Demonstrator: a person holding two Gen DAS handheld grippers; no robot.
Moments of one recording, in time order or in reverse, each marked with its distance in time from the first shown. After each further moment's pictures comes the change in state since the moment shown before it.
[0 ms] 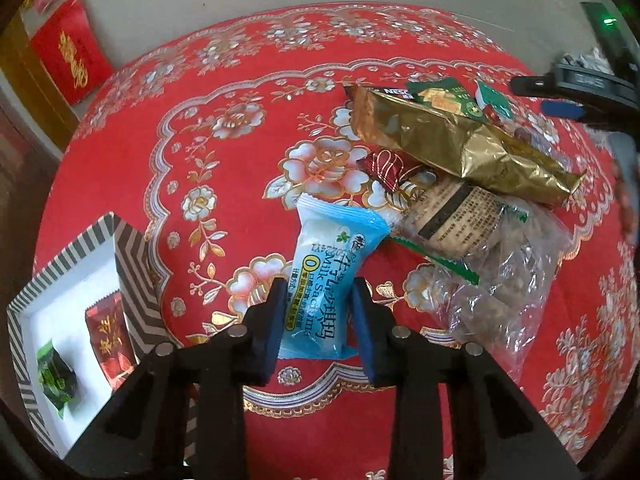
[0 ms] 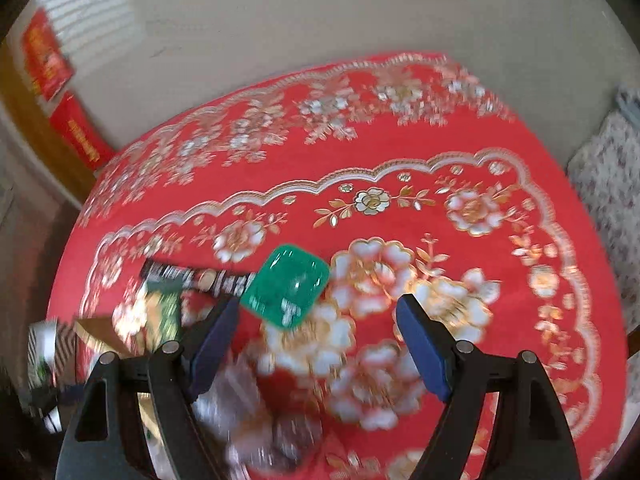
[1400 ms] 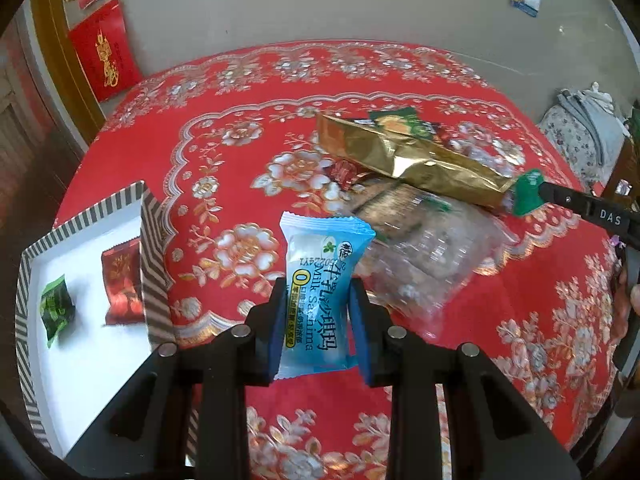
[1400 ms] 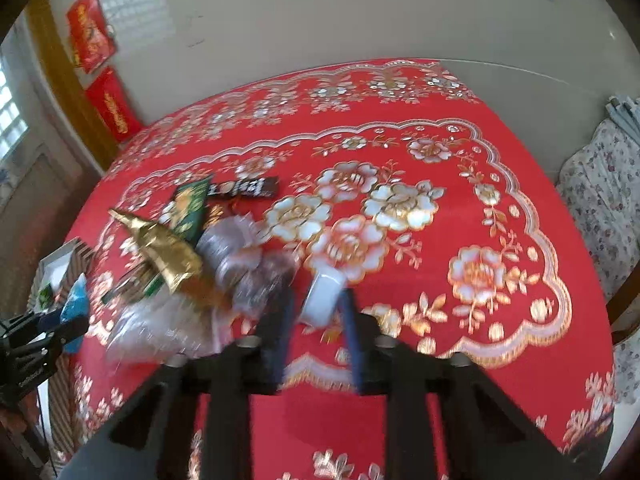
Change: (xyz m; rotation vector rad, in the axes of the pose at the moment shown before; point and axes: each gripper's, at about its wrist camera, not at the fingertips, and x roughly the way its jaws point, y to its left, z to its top) left arm -0.054 -0.039 -0.042 -0.080 -0.129 0.001; right arm -0.072 -0.015 -0.092 -0.101 -0.065 0.027
